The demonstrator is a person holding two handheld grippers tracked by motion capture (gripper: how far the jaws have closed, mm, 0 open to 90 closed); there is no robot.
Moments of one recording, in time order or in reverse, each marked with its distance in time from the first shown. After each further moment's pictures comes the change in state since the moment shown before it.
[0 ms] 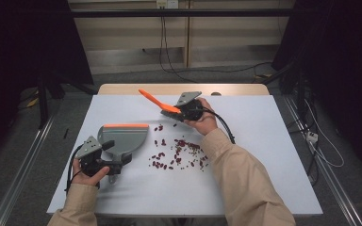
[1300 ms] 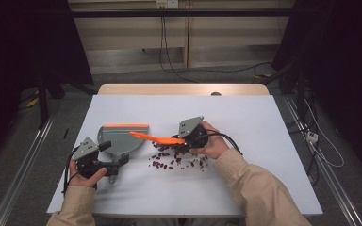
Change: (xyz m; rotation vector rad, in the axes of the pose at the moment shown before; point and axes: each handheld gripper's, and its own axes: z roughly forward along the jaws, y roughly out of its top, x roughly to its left) left arm 0.000 -0.001 -0.007 -0.009 0.021 0.006; right arm 0.075 -0.012 -0.053 0.003 0.265 -0.181
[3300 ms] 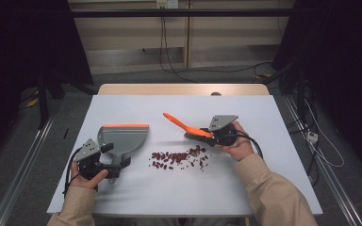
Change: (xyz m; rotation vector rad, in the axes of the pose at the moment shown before) left arm -0.003 -0.004 0.002 0.022 -0.029 0.002; right arm -0.008 -0.060 -0.060 0.006 -0.215 0.186
